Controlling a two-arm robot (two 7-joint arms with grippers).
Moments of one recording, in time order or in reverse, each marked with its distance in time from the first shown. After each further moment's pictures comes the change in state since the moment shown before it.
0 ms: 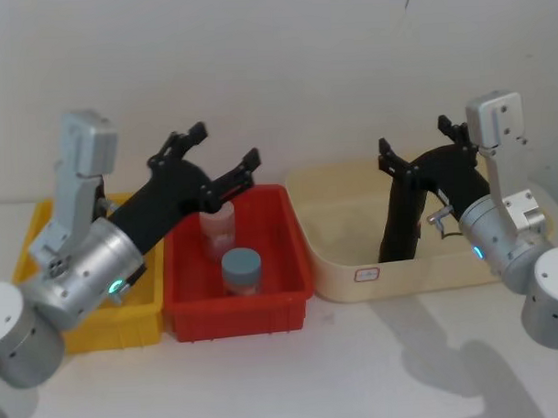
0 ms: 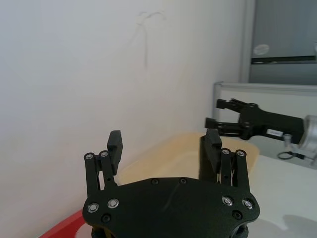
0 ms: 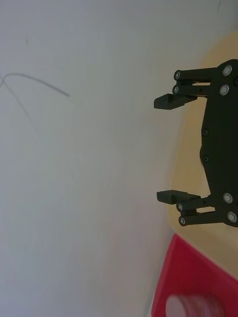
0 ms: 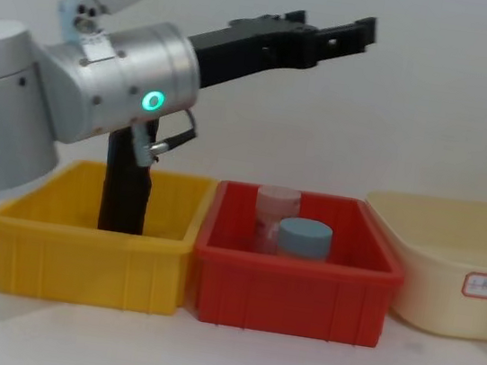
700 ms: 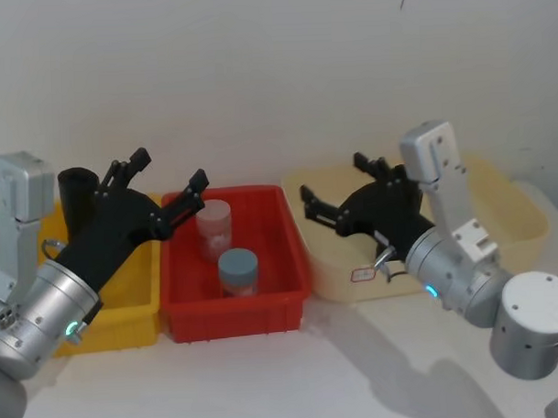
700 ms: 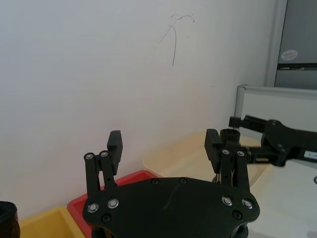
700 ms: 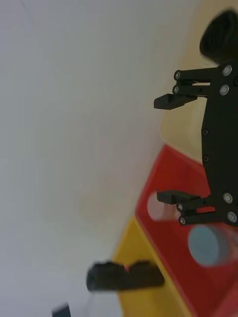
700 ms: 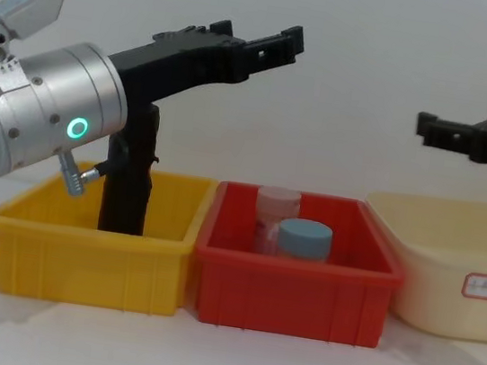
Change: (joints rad) left arm 0.153 0.058 -0.072 -0.134 -0.003 -0.025 0.085; right arm -0.078 0.006 -0.094 -0.132 0.060 0.073 0.141
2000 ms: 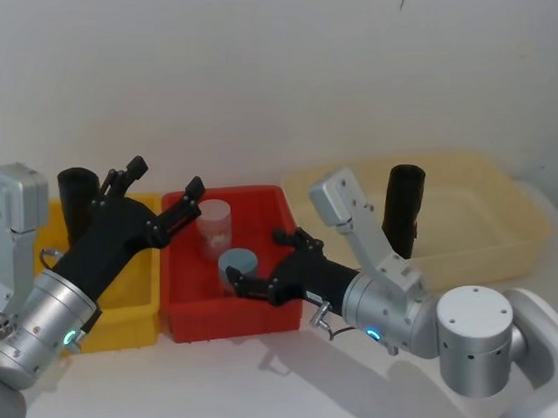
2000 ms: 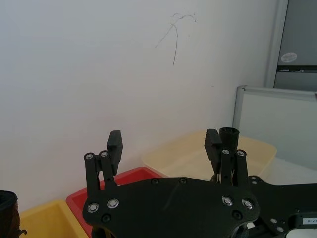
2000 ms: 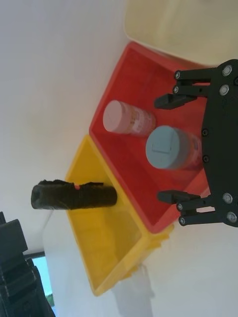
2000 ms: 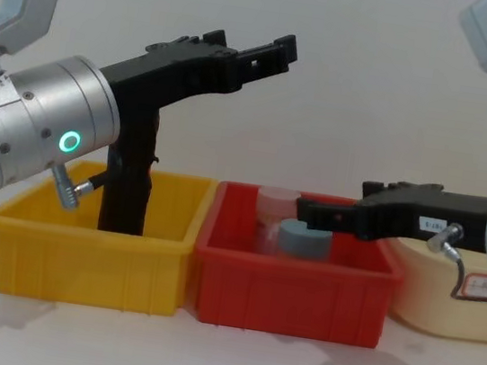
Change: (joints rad) left arm 0.020 -0.003 -0.011 0.005 -0.012 -0.014 -0.011; right arm 0.035 -0.009 -0.157 0.045 0.043 0.181 0.123
